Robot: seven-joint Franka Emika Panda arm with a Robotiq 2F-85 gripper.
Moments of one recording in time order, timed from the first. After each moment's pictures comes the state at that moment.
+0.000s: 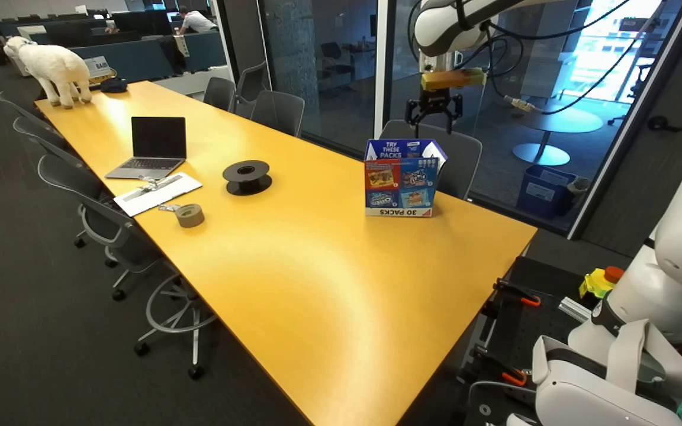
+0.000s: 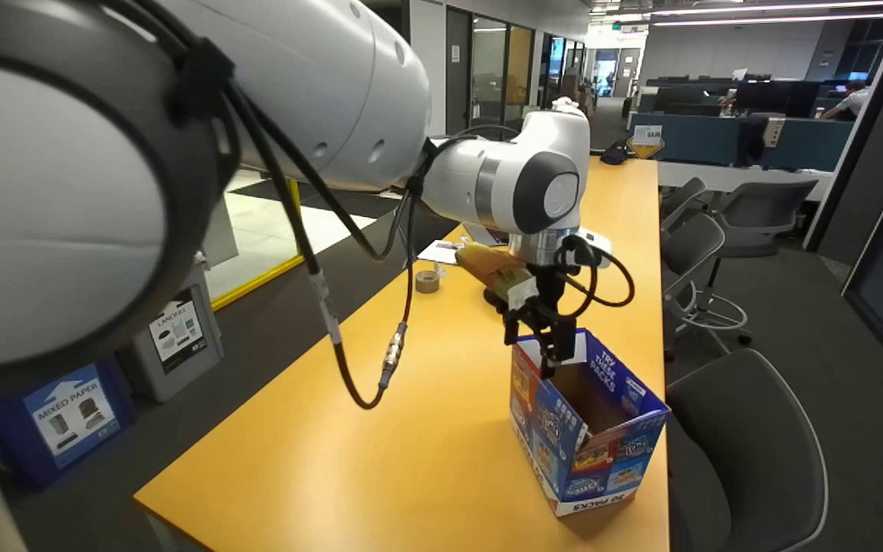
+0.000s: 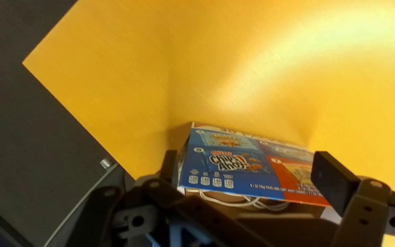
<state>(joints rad) -0.24 0.09 -0.19 -1.91 -0.05 1.93 0.42</state>
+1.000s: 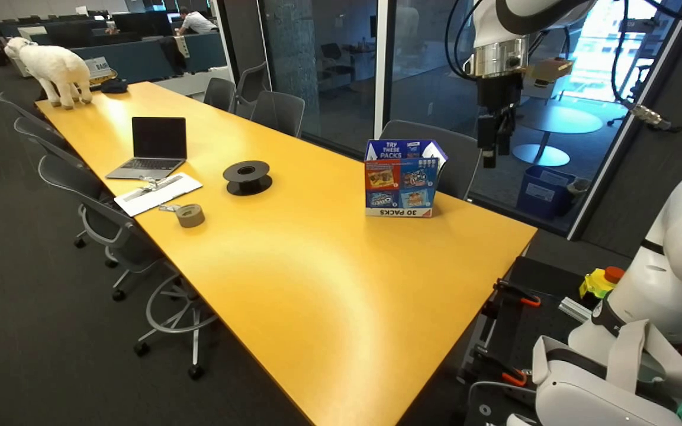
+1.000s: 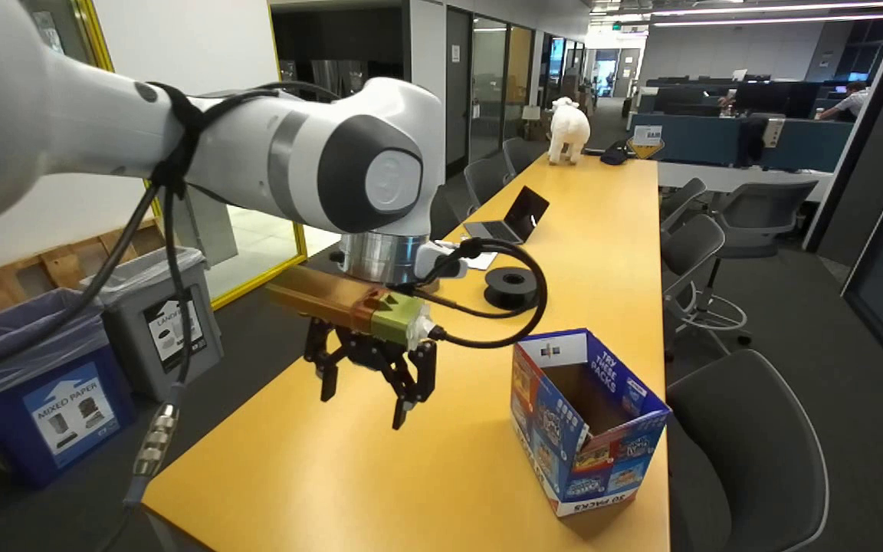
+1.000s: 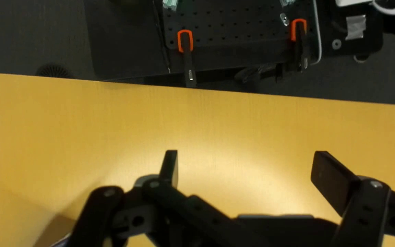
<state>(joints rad) -0.10 -0.54 -0.13 -2.43 -0.05 1.65 -0.14</state>
